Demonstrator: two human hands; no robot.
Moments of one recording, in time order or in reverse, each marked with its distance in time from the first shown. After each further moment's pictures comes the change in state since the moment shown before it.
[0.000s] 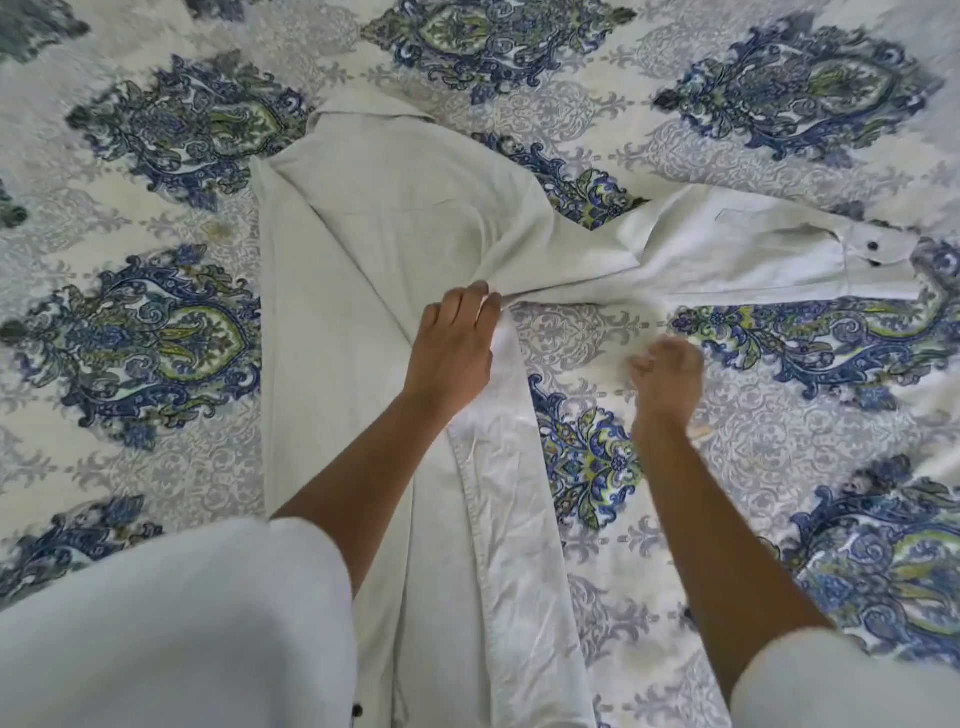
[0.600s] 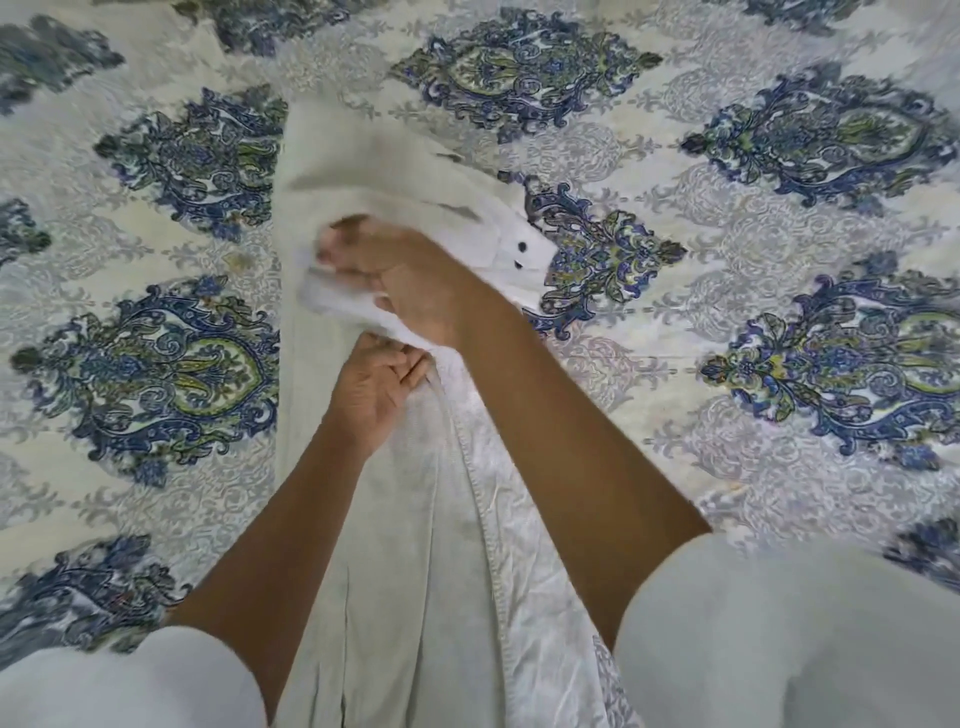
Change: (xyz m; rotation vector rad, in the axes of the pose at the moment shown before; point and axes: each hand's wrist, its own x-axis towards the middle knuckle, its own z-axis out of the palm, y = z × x) left_hand -0.018 -0.080 -0.016 -2.138 0.087 -0.901; right_hand -0.109 -0.129 0.189 -0.046 -1.278 0.064
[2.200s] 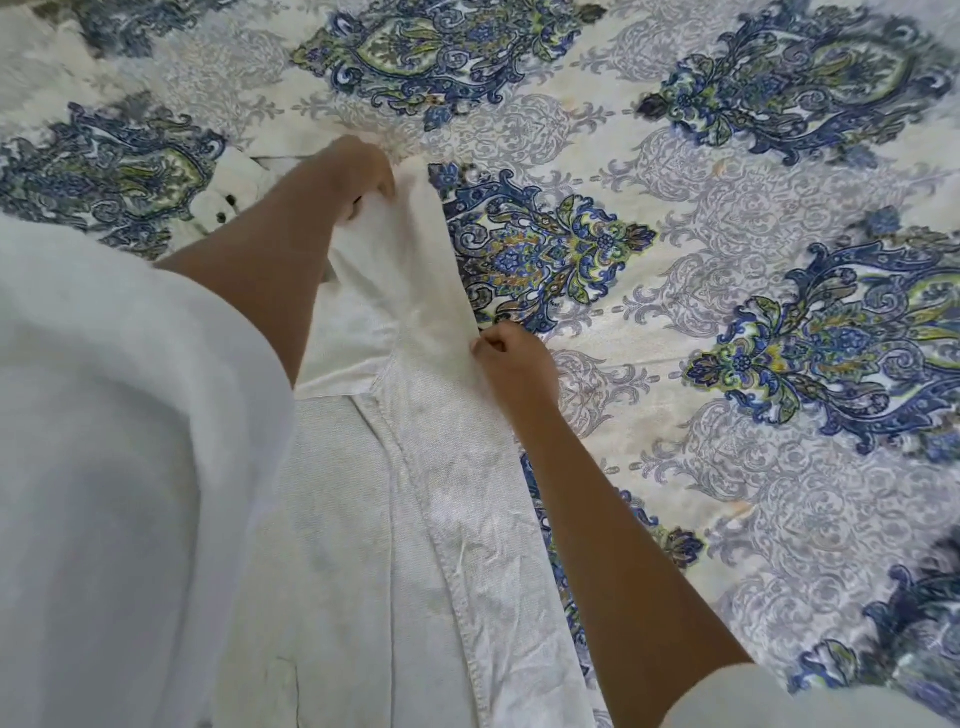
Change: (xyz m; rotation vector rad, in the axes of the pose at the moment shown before) left_hand 0.200 0.077 0.134 1.631 0.072 -0.080; right_hand -0.009 0.116 -0.130 -0.534 0.723 0.157
